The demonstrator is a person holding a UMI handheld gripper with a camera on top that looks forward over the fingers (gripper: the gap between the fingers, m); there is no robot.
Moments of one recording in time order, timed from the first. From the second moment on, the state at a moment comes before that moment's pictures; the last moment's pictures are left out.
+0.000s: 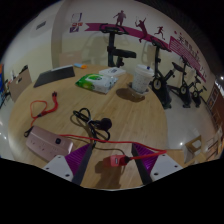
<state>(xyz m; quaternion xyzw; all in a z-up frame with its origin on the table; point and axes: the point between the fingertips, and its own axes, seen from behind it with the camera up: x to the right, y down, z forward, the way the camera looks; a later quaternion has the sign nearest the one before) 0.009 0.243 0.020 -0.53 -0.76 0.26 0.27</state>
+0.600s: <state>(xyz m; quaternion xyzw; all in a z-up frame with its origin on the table) 0.171 0.275 0.215 -0.55 -0.70 0.37 0.26</state>
